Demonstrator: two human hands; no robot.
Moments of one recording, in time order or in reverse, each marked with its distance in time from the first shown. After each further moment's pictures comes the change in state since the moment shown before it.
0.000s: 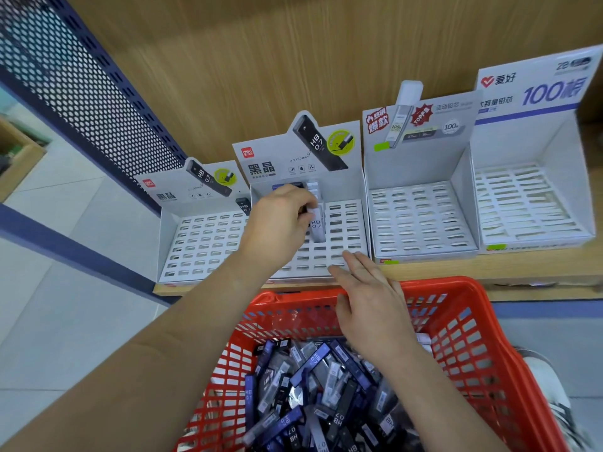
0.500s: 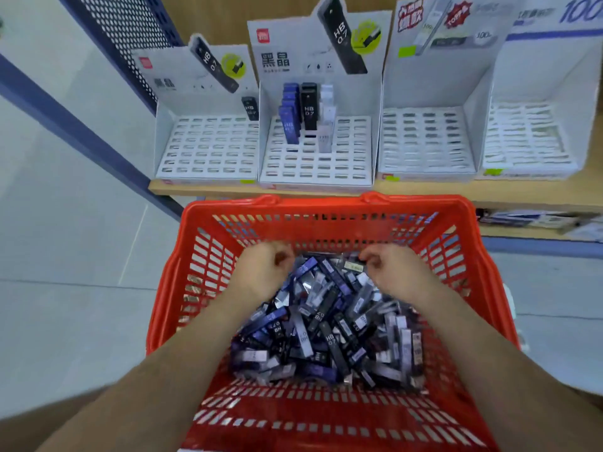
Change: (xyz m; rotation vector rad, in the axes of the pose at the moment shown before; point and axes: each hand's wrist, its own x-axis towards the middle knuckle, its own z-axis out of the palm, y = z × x) left_hand -0.187 -0.015 0.045 -0.149 -0.430 -0.485; right_hand -0.045 0.057 0.007 -0.087 -0.445 0.199
